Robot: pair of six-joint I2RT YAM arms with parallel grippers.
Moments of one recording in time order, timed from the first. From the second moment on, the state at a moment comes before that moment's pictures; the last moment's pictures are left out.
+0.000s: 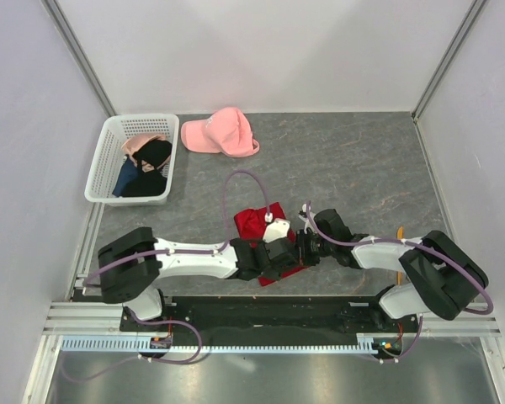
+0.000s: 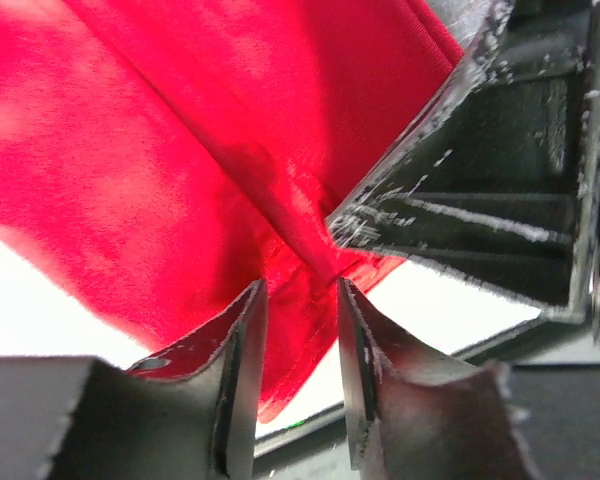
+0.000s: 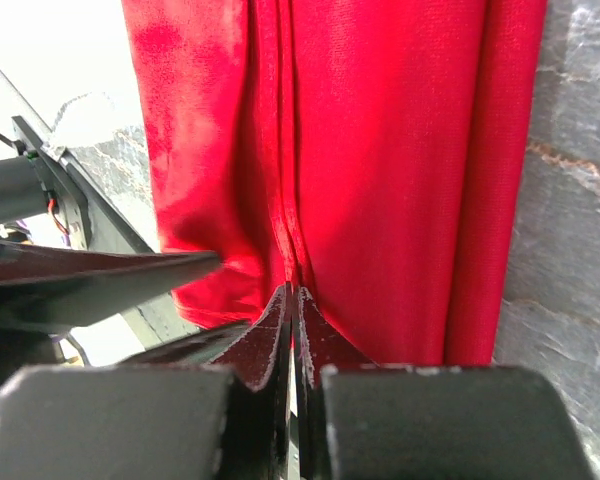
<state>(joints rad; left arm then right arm) -1.26 1.65 0.93 -0.35 -0.36 -0.83 0.62 1.42 0.39 0.21 -0.53 0.72</state>
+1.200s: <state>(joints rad) -0.82 1.46 0.69 -0.14 -0.03 -0.86 0.73 1.42 0.43 0.21 -0.57 0.71</state>
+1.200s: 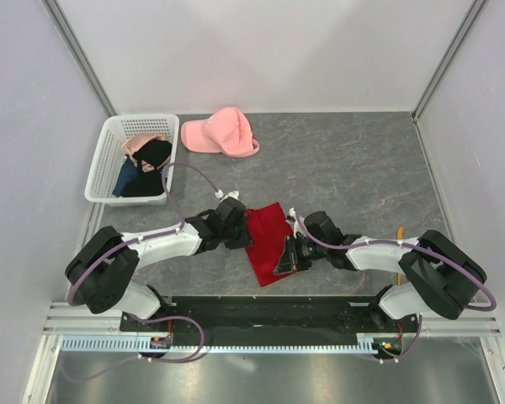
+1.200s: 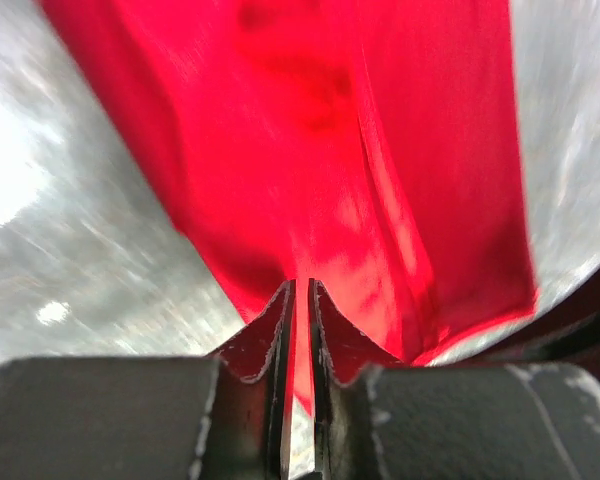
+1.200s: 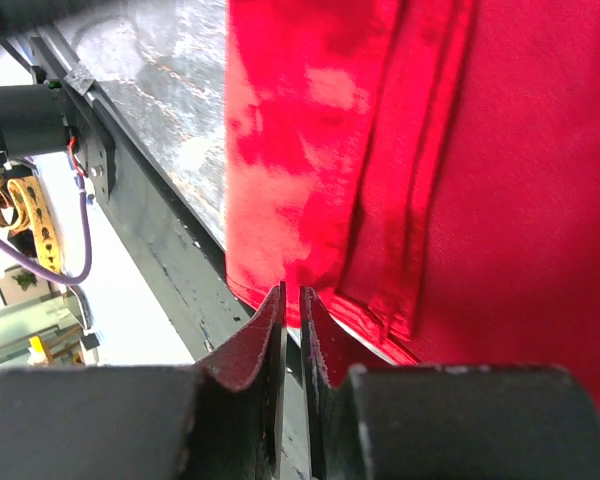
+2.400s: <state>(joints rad) -0.54 1.91 1.05 0.03 0.21 -0.82 0.76 1.49 0.52 0.08 -0.50 0.56</state>
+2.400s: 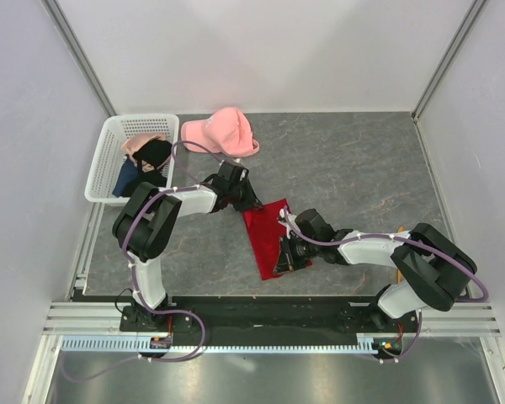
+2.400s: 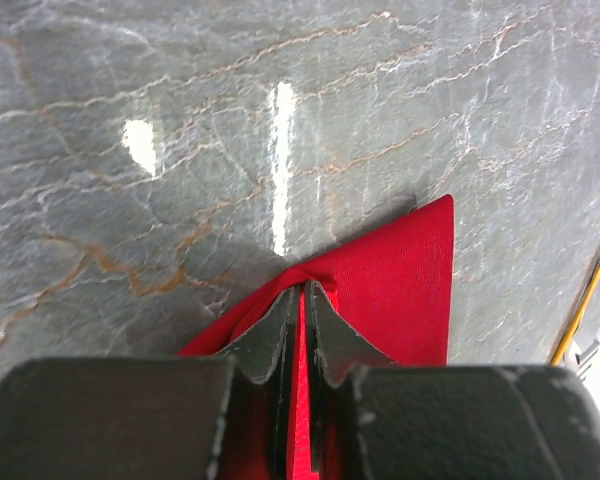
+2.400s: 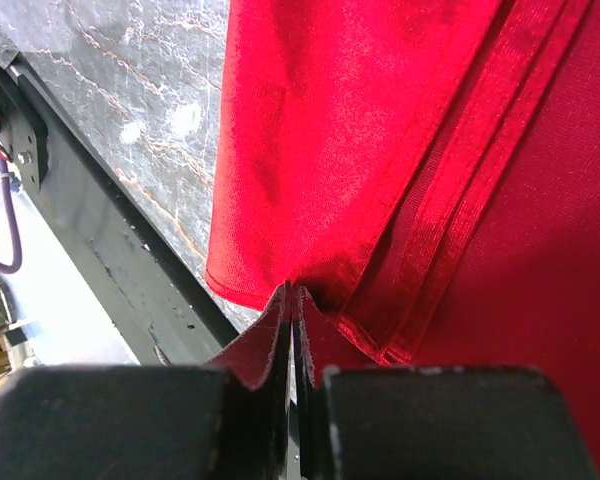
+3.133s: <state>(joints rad) -0.53 1.92 1.07 0.04 0.22 -0.81 0.69 1.43 0.66 -0.15 -0.36 0.47</state>
